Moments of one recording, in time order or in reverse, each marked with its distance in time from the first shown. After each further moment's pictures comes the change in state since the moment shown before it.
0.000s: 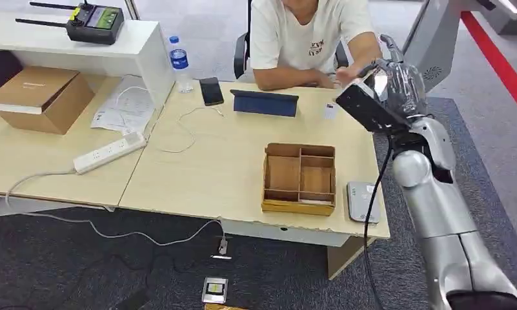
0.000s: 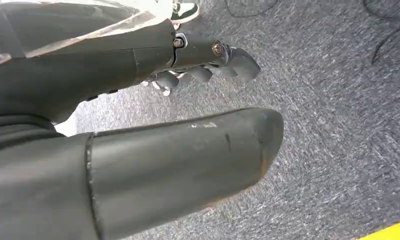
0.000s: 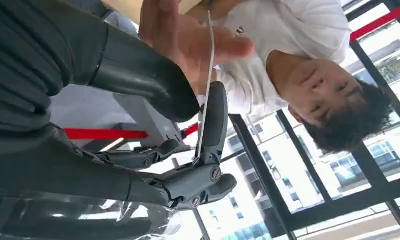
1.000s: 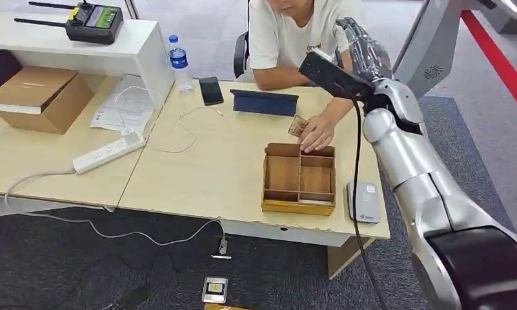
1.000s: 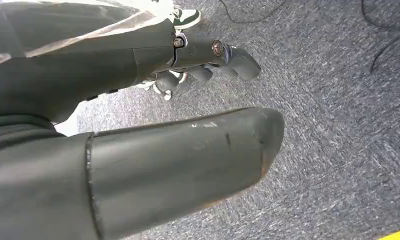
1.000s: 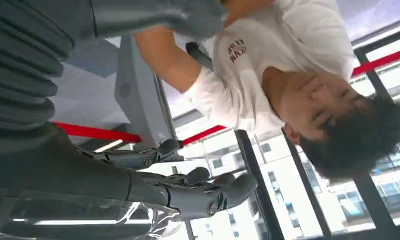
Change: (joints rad) left arm -0.005 0.000 -0.007 0.000 0.015 0.017 0.012; right arm -0.307 0.167 0.058 0.526 0.070 -0.075 -0.038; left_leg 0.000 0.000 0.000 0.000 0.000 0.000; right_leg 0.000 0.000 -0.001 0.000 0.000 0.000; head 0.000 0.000
